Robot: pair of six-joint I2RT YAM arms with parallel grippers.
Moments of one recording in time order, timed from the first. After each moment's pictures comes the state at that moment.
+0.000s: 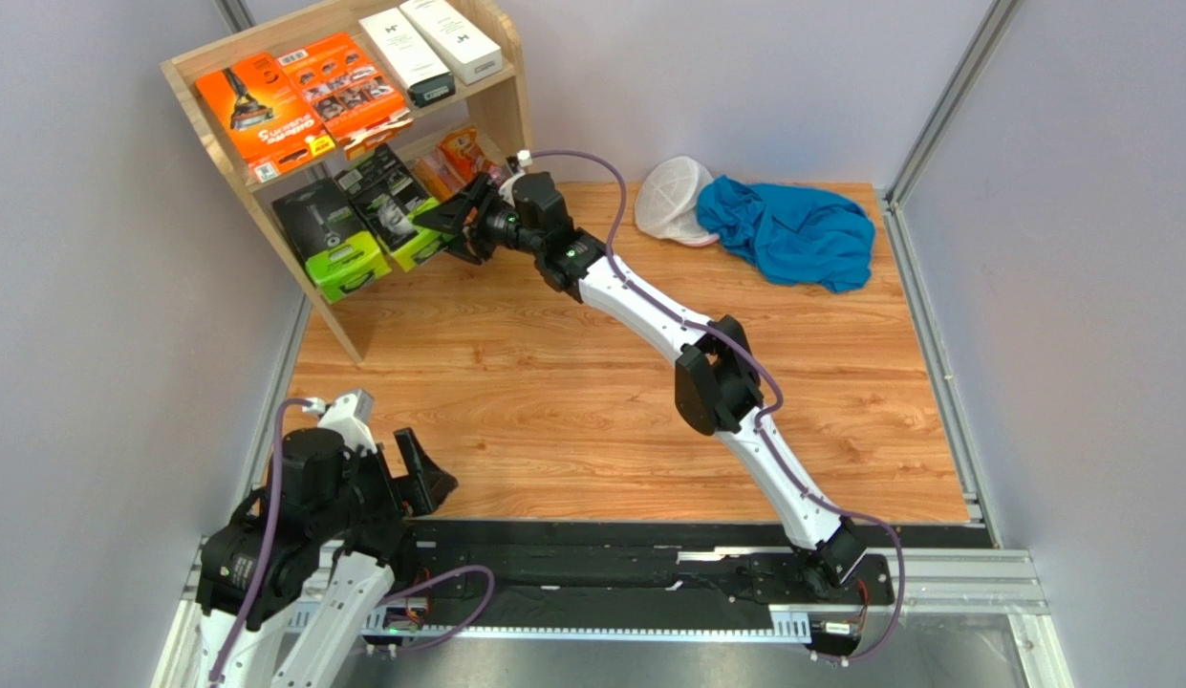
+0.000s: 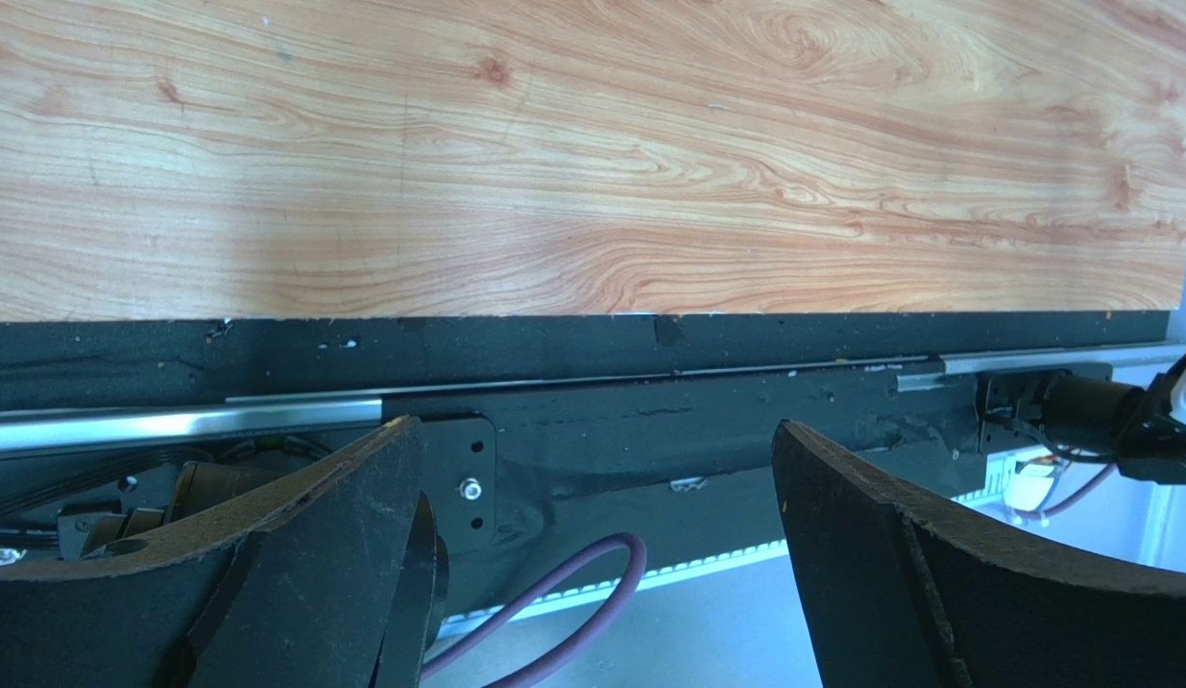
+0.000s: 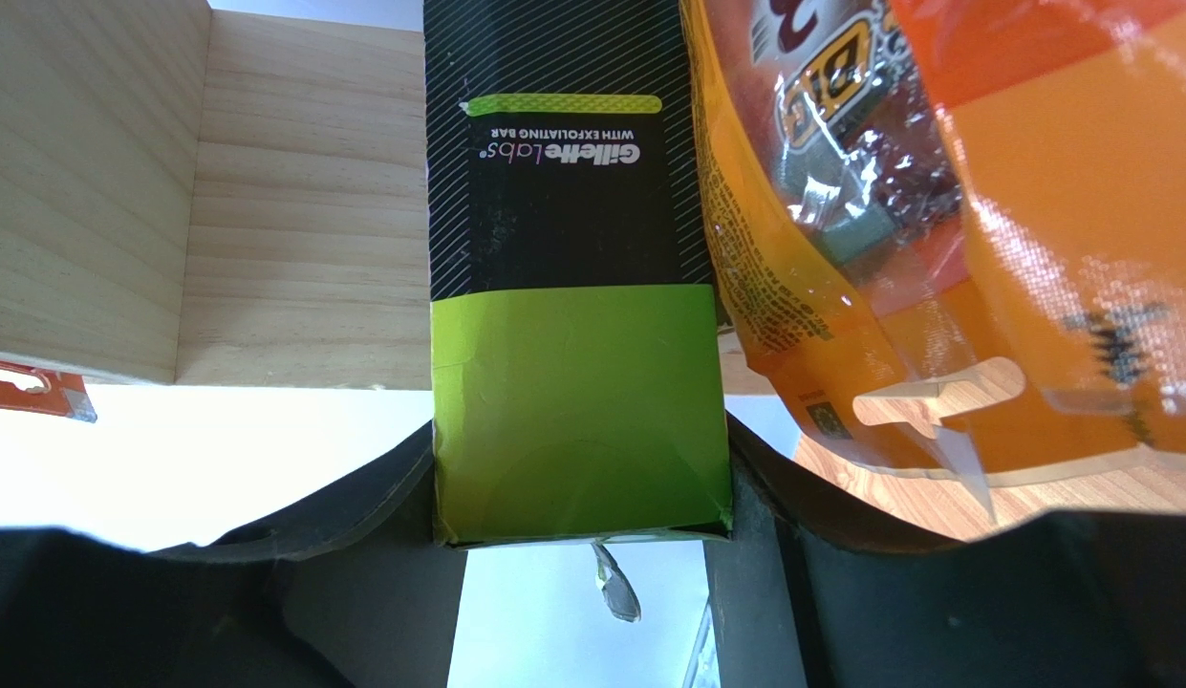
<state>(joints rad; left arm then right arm) -0.28 0.28 0.88 -1.35 0.15 -0.56 0.78 2.57 2.48 0.04 -0.37 1.37</state>
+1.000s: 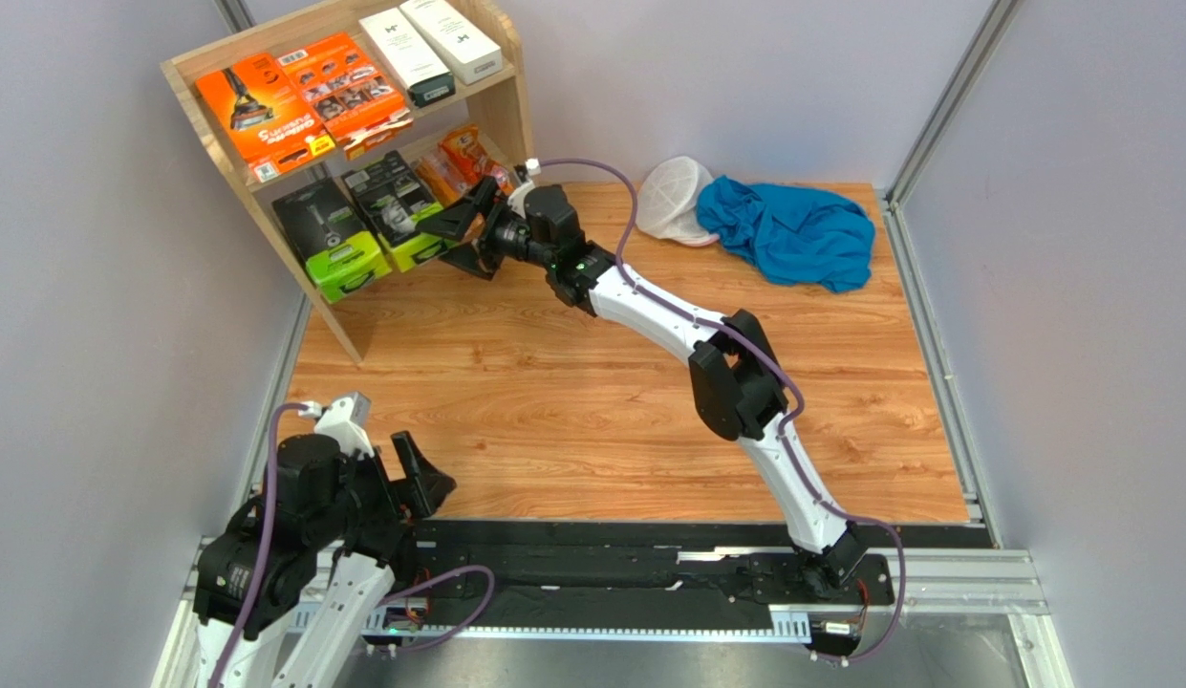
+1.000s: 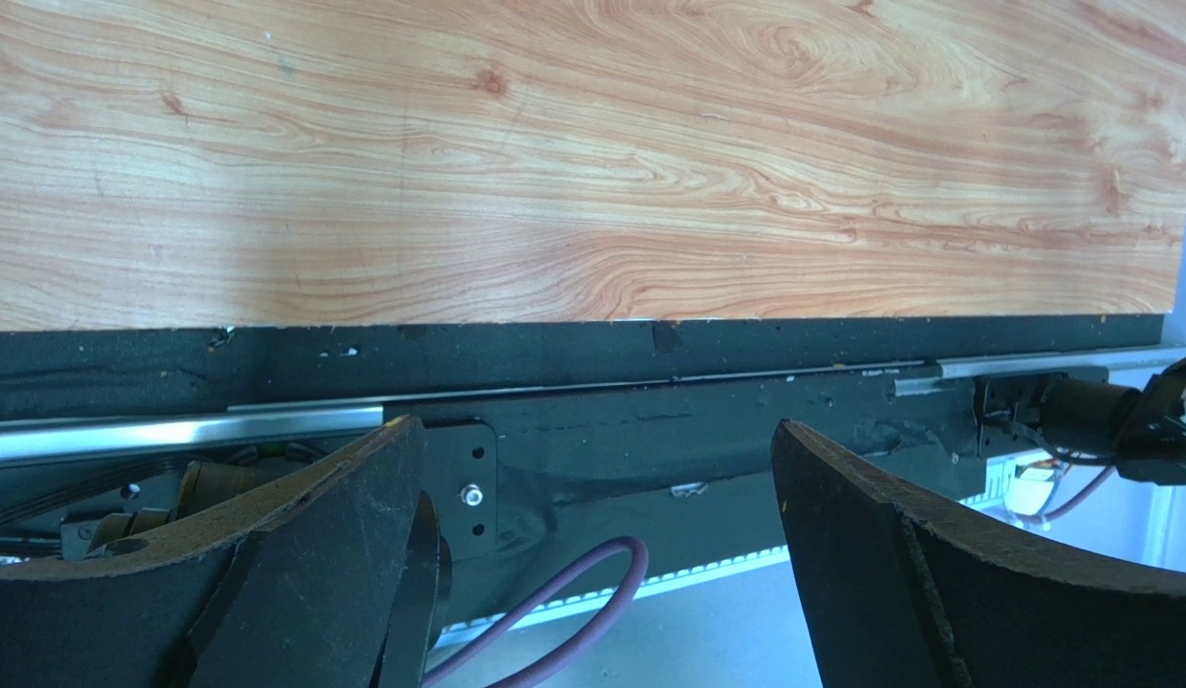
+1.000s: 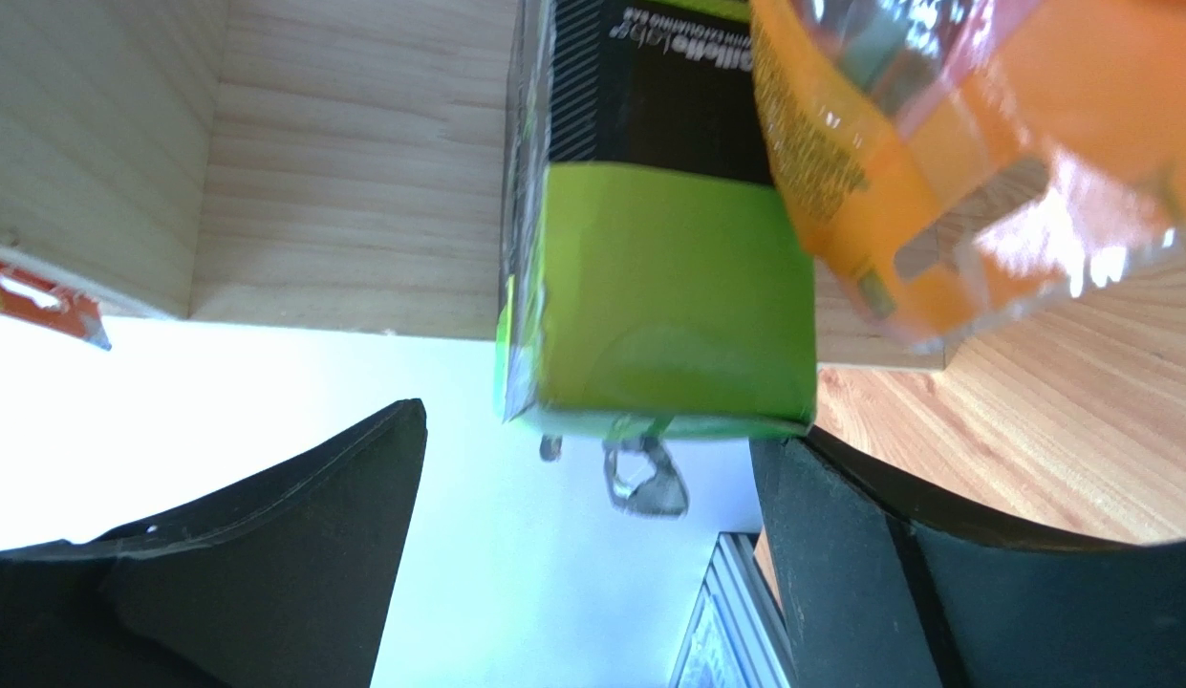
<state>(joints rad) -0.28 0.26 0.88 -1.35 0.14 -0.56 0.79 2.40 2.15 0.23 -0.37 1.36</state>
